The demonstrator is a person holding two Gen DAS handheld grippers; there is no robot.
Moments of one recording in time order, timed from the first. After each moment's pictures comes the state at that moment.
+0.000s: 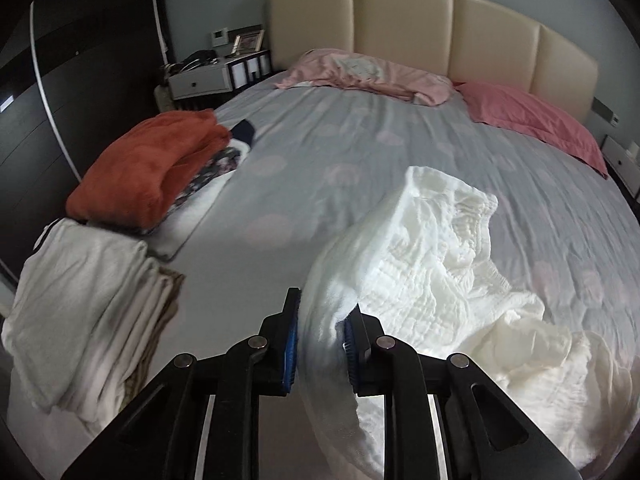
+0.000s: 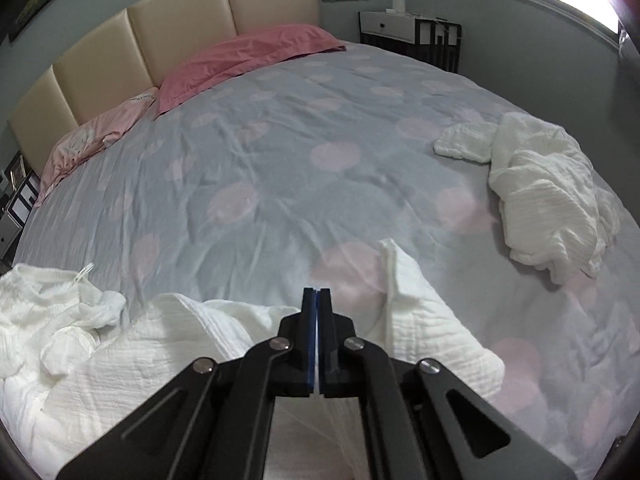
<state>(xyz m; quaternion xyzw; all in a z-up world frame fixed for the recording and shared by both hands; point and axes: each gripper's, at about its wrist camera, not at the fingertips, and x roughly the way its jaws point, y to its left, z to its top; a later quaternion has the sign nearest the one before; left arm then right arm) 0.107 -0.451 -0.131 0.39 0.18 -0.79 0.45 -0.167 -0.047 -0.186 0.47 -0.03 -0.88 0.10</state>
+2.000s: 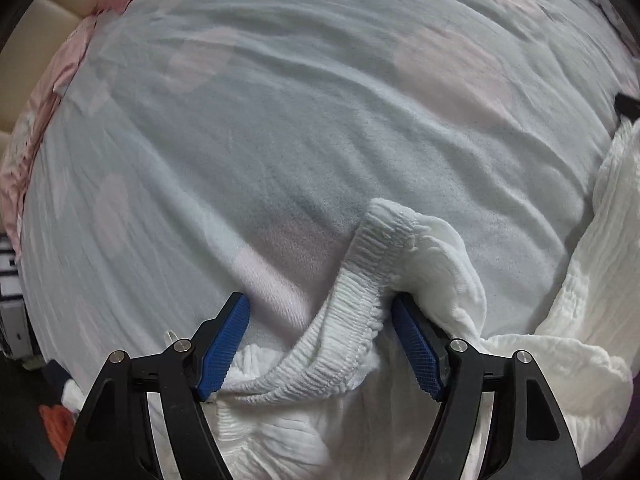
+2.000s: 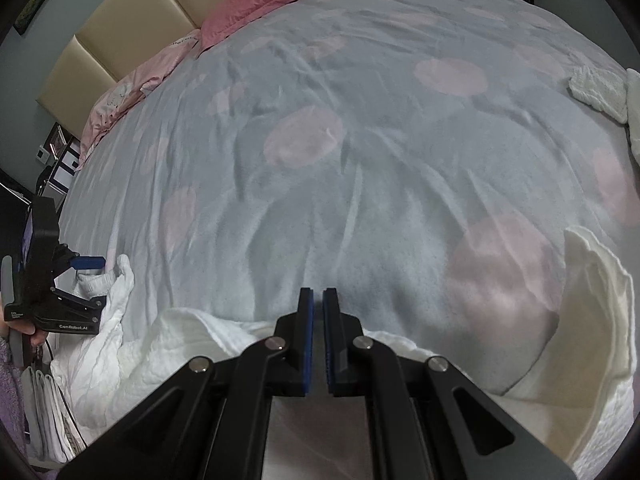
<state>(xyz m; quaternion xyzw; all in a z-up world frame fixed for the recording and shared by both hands) -0.172 -0.414 -0.275 0.67 -0.15 -0.73 -0.02 -0.226 -0.121 -0.261 0.56 -0.05 -0.80 0.22</state>
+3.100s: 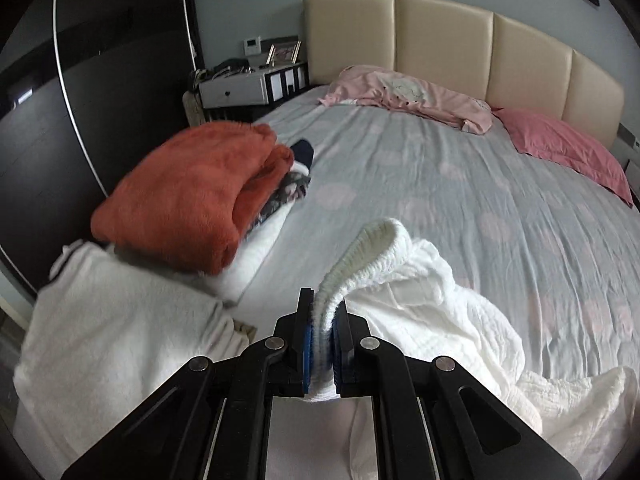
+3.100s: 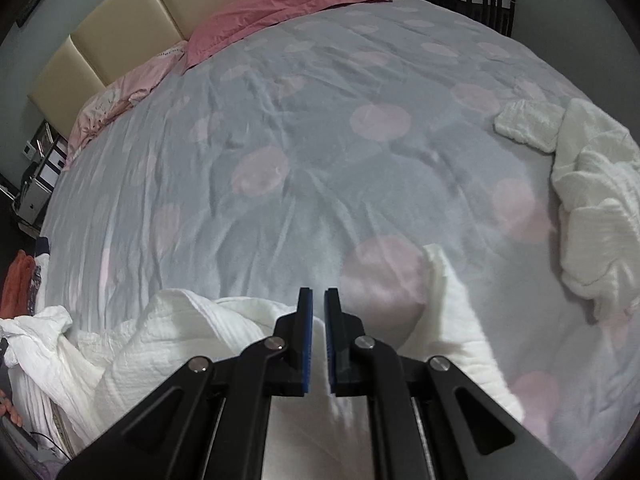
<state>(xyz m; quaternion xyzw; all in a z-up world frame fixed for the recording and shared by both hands) 0.158 -0.556 -0.141 0.35 0.18 -0.80 0.45 -0.216 -0.053 -0.189 0.55 0.01 -0.82 0.17</state>
